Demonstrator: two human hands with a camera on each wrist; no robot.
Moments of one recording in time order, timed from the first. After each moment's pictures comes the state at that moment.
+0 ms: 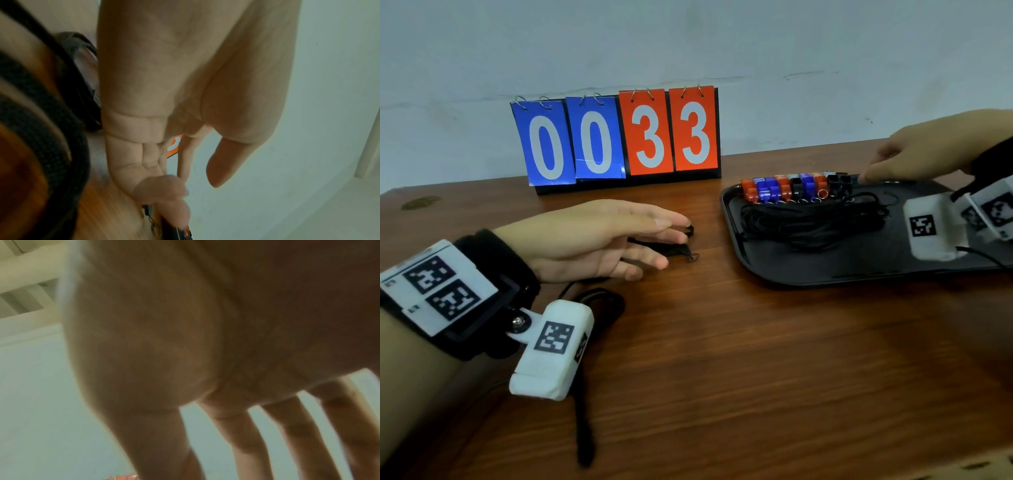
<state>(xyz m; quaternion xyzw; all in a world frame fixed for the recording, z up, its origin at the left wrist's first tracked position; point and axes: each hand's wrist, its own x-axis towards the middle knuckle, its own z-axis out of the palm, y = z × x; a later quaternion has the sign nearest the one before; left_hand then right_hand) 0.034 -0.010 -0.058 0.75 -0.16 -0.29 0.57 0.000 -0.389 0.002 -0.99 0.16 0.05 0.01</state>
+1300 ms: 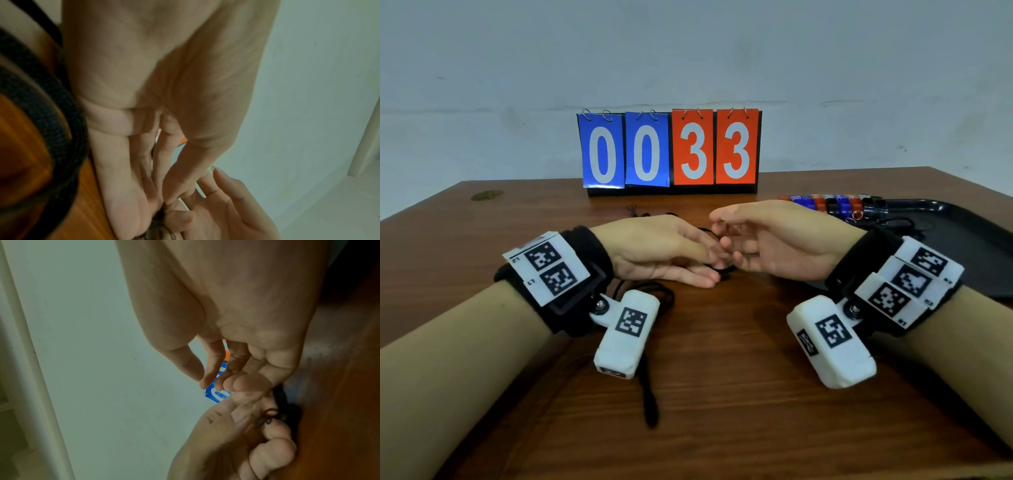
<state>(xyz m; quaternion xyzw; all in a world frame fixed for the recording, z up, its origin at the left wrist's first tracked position) 0.023 -0.019 -0.062 0.73 -0.14 -0.34 0.57 -0.006 -0.221 -0.059 -0.65 -0.05 0.19 0.73</state>
